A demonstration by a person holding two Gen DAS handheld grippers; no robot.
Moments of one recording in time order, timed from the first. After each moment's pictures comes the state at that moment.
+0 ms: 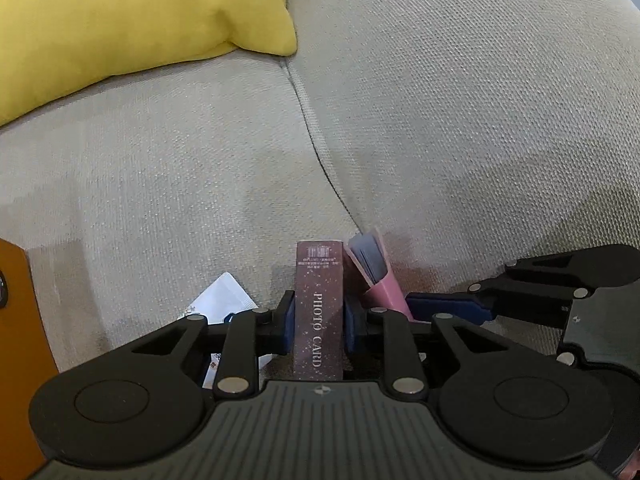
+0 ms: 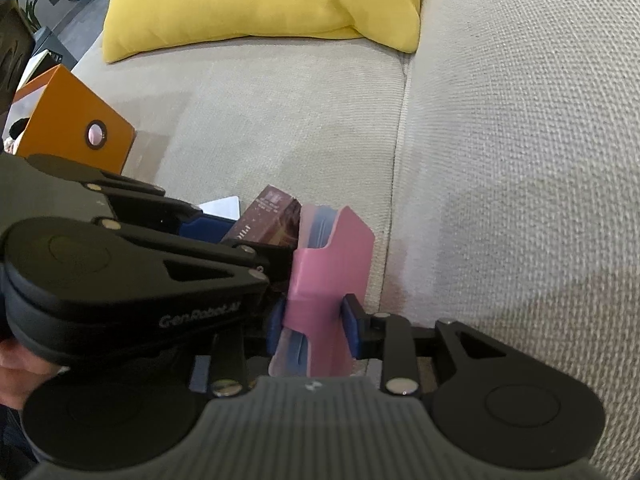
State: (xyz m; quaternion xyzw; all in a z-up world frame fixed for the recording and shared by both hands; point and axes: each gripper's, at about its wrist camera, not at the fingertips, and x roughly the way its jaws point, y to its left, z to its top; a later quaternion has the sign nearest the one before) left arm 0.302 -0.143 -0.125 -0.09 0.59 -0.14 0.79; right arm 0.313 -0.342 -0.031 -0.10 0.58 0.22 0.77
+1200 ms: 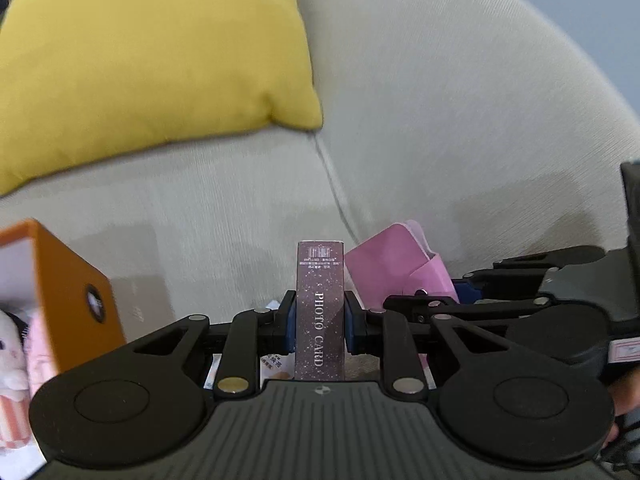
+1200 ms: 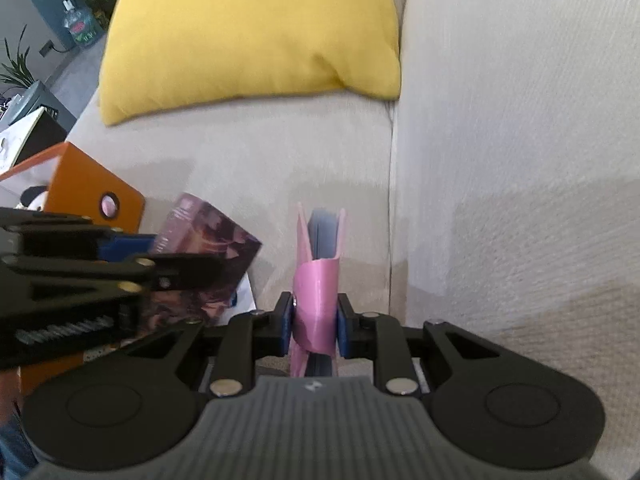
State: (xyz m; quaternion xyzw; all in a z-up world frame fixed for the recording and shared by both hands) left arm 0.249 -0.095 -0.040 -0.09 0.52 -0.13 0.84; right arm 0.317 -0.343 0.002 -0.05 0.54 0.20 0.81
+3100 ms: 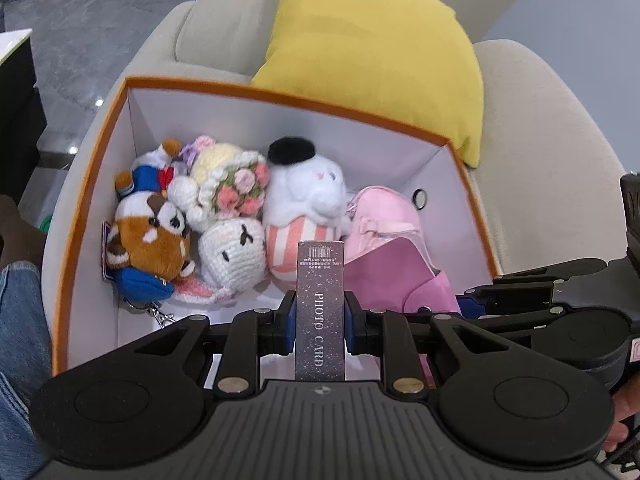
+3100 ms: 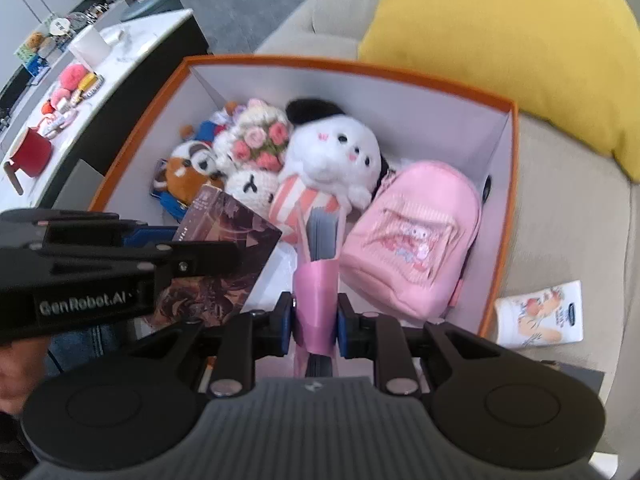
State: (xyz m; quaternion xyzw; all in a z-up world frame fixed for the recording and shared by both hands) left arm 0.087 0.152 -0.049 -0.21 0.48 -0.02 0.85; right arm 0.199 -0.094 0.020 -0.13 0.55 0.34 0.75
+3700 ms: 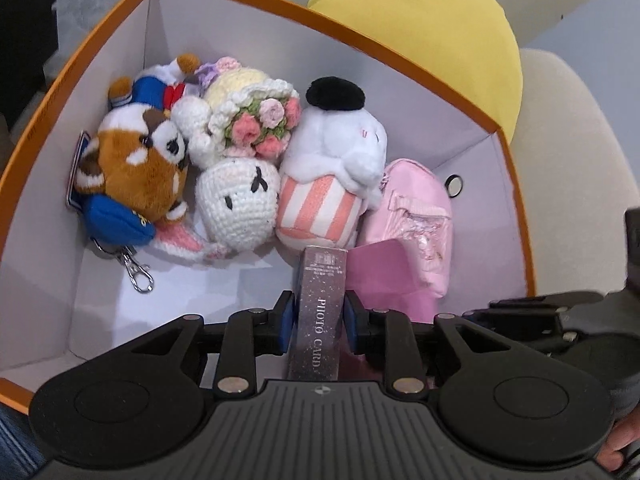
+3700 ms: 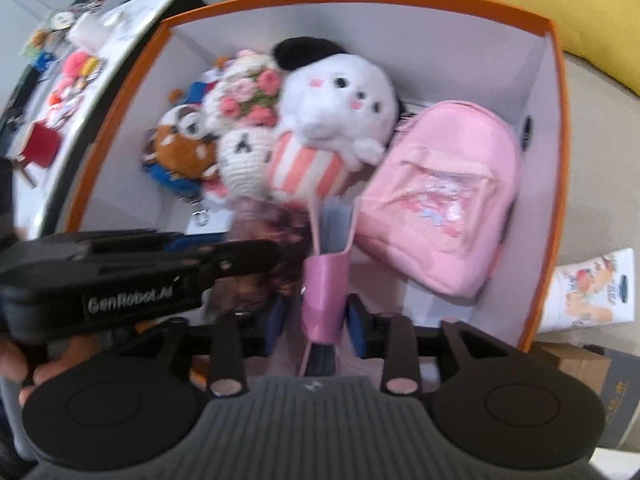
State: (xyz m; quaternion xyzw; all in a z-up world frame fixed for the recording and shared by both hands) left arm 0.089 0.162 -0.093 -0.31 0.51 0.00 0.81; right arm 0.215 -0.095 -0.017 -0.10 0.61 0.37 0.69
